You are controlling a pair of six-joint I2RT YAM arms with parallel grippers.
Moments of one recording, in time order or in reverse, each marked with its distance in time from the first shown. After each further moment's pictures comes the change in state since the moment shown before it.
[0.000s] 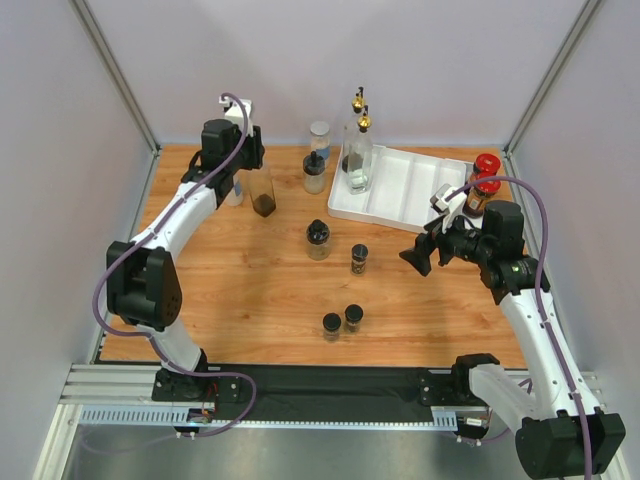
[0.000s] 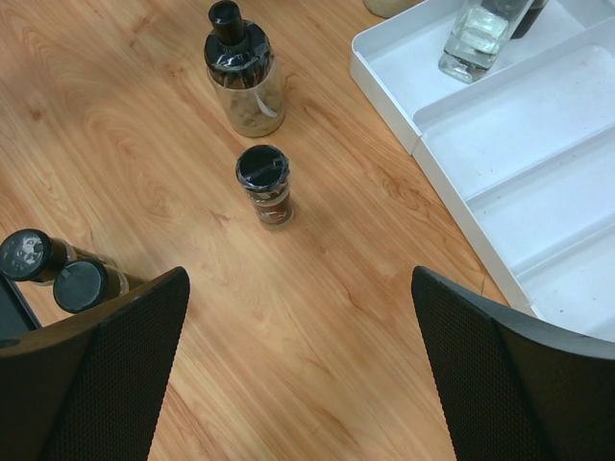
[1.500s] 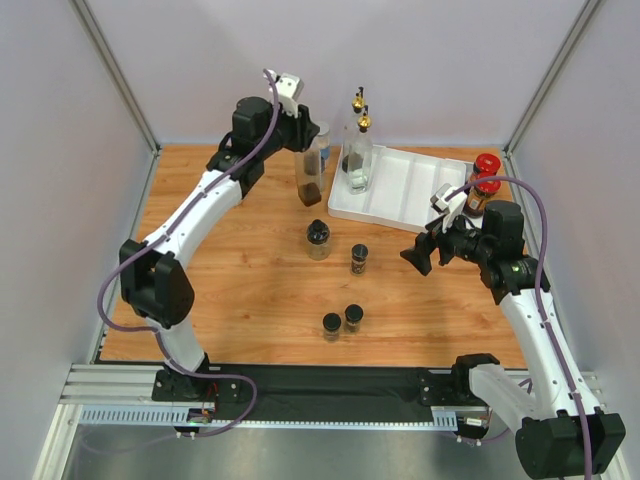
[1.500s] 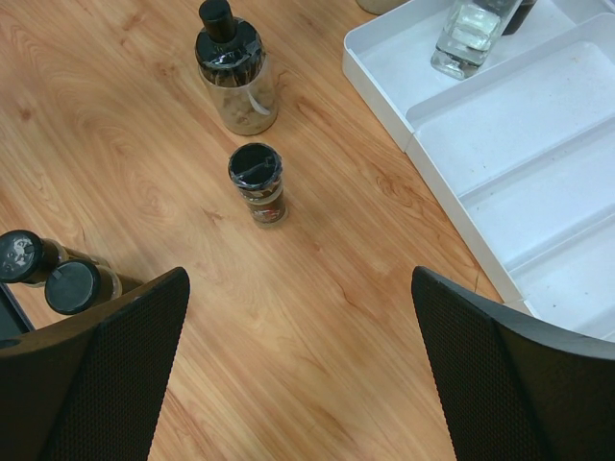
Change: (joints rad) left arm -0.198 0.029 0.252 -0.031 0.156 -0.026; right arm 0.000 0.000 0.000 0.000 0.018 -0.003
